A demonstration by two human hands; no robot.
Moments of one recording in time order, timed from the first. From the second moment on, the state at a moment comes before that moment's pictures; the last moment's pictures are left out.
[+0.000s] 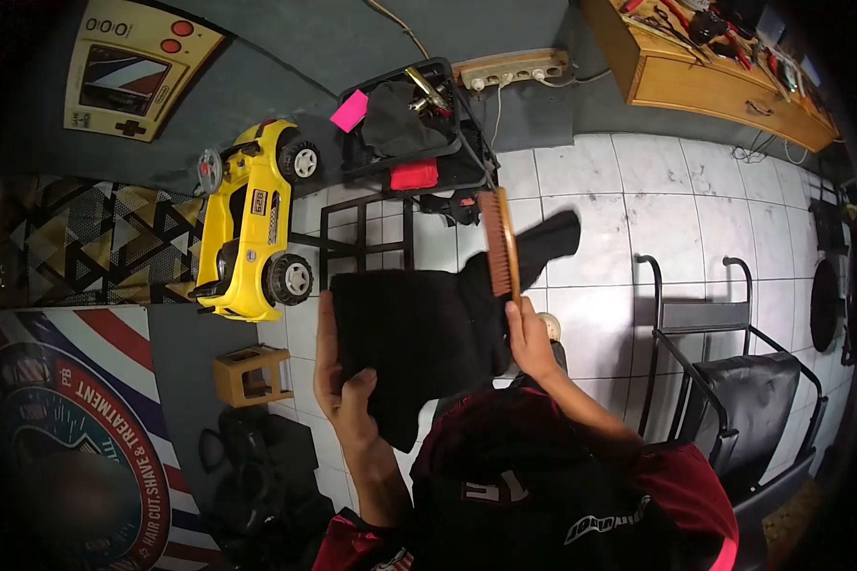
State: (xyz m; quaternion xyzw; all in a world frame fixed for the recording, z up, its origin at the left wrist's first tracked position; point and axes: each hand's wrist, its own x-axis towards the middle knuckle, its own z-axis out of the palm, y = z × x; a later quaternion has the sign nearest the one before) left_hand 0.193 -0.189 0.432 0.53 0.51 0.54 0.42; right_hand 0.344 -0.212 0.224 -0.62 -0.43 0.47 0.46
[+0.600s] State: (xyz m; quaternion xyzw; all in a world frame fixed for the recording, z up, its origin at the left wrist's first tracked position) left_hand 0.210 -0.178 0.447 0.59 0.46 0.53 0.39; right_hand 0.349 -0.216 0.264 0.08 0.32 0.86 0.39
